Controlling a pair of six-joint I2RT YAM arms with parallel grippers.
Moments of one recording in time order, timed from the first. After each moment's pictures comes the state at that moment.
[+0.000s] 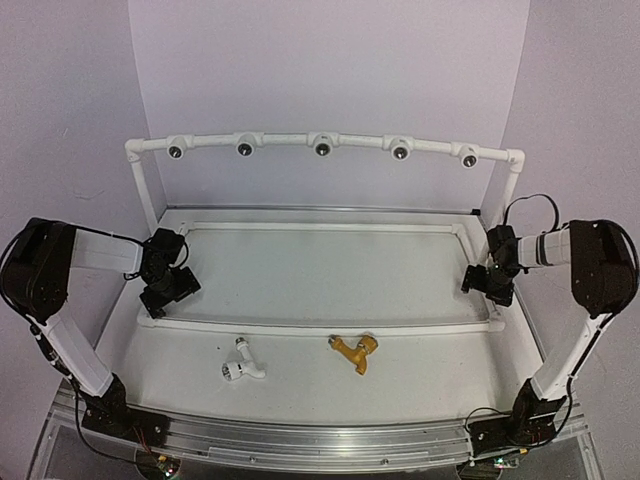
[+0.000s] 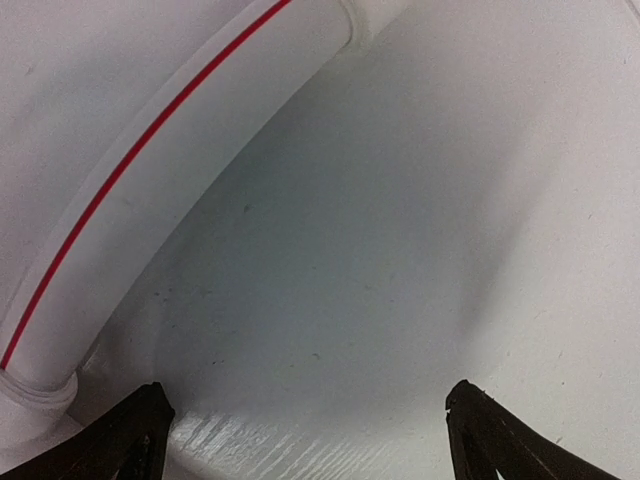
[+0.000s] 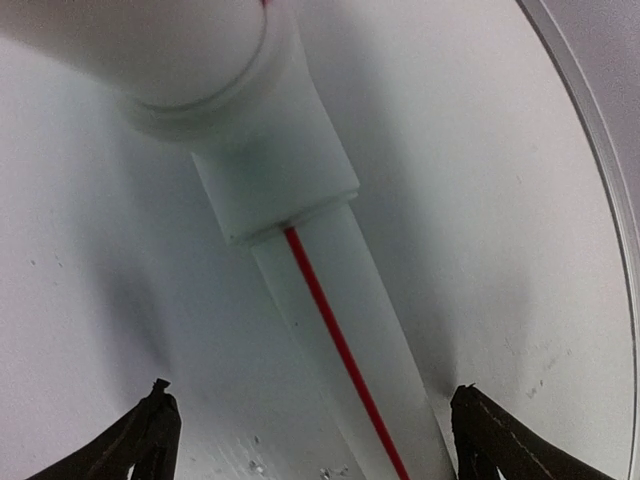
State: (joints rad) left arm -0.24 1.65 0.85 -0.39 -0.17 -0.92; right arm -0.01 1.78 0.98 -0.37 0.07 0.39
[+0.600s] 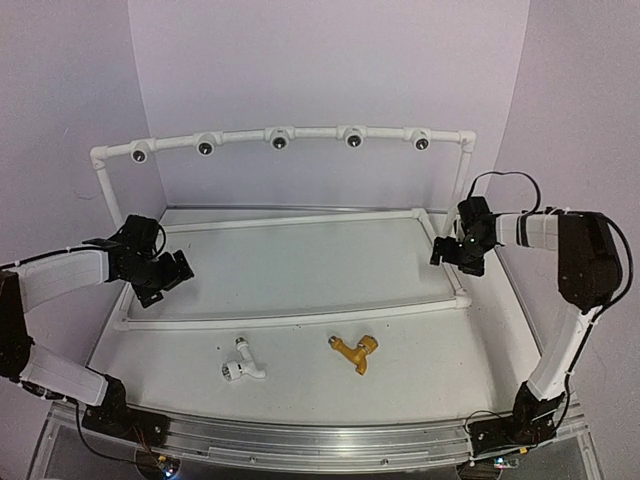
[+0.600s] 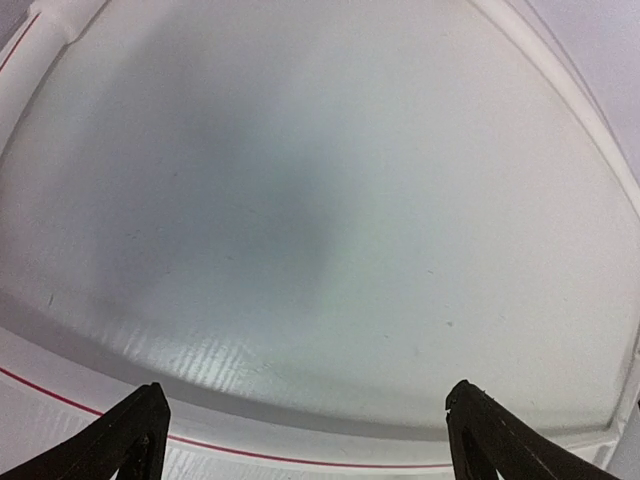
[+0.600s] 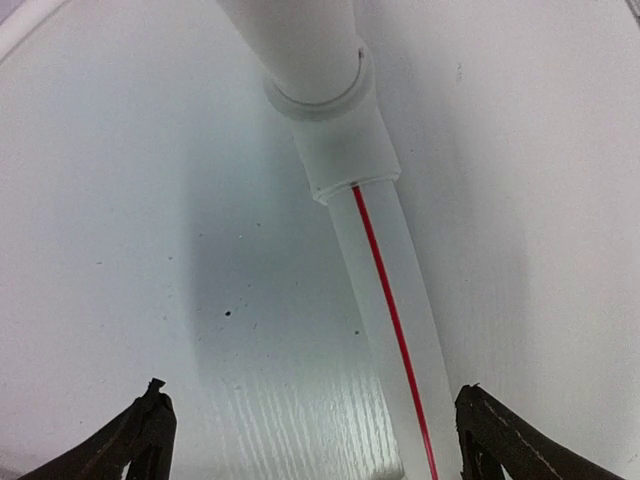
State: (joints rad) left arm -0.24 1.31 0.79 -0.46 -0.03 -0.80; right arm 0.16 1.89 1.25 -0.42 0.01 0.36
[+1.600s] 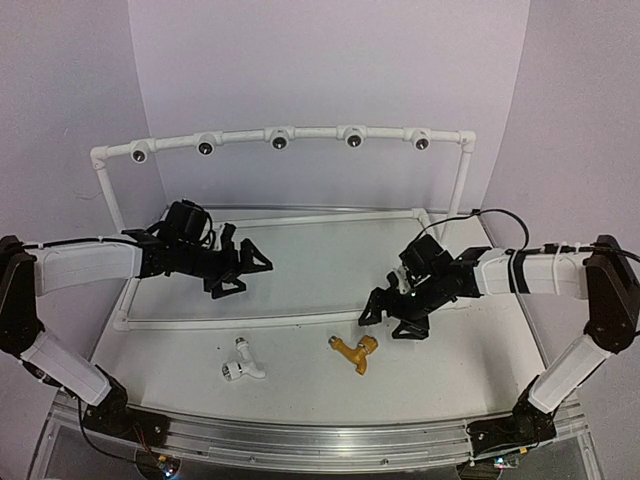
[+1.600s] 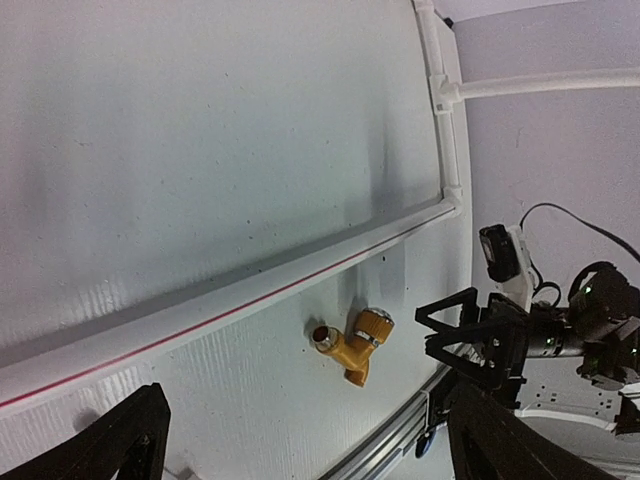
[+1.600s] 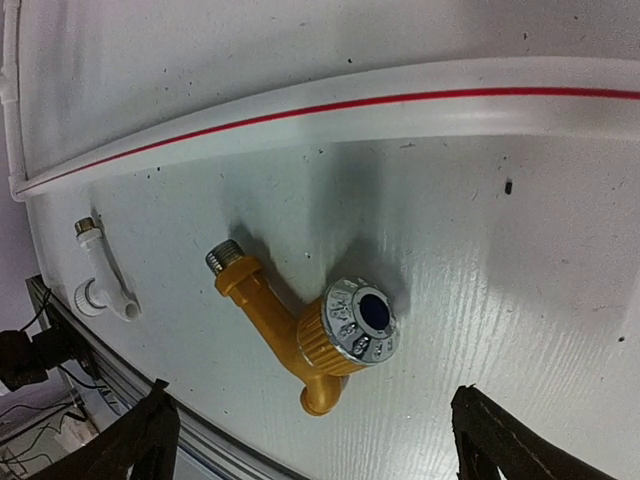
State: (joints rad) left arm -0.55 1.43 0.92 -0.21 0.48 -0.83; right arm 0.71 1.58 0.96 -0.46 -0.34 0.82
